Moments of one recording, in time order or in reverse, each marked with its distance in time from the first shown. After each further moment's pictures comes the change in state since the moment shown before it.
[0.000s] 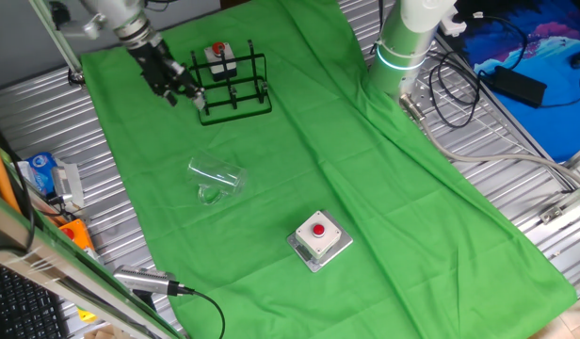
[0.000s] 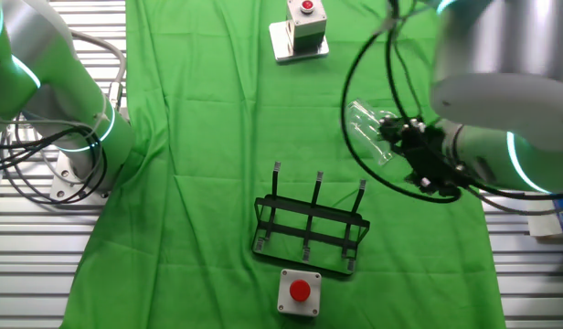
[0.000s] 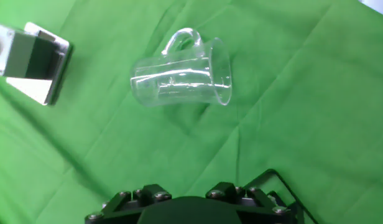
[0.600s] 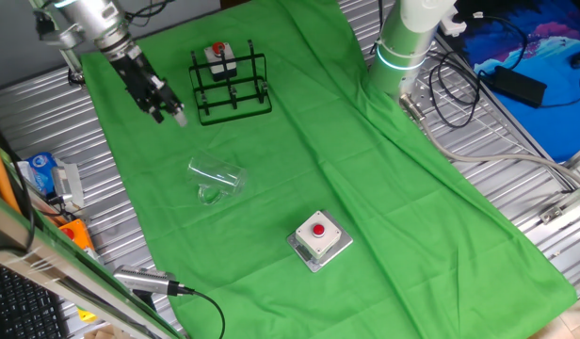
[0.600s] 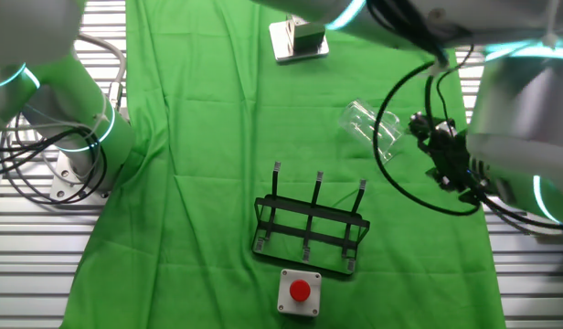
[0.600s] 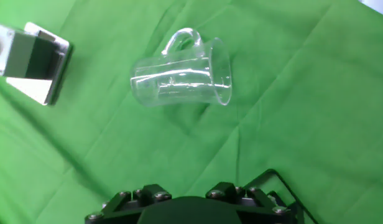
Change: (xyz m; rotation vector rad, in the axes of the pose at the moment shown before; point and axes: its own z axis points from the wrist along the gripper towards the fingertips) arm -0.048 -0.014 0.014 -0.100 -0.111 0.093
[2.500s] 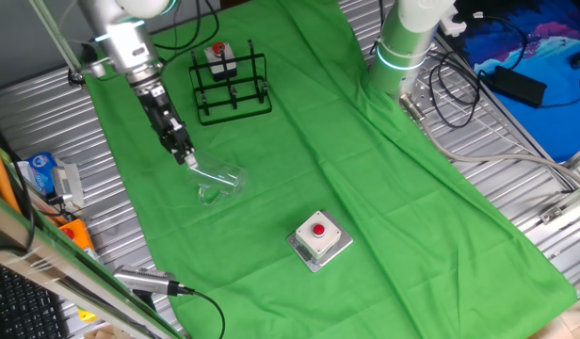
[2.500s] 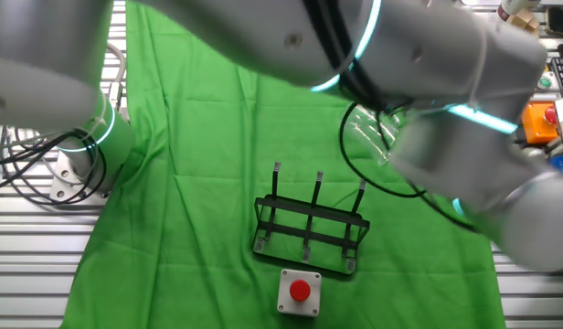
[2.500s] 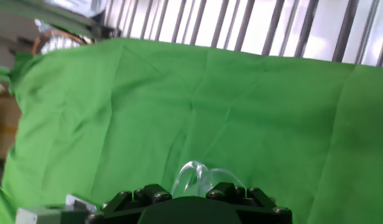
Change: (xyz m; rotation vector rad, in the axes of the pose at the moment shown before) arm -0.027 0.013 0.088 -0.150 -0.223 0.208
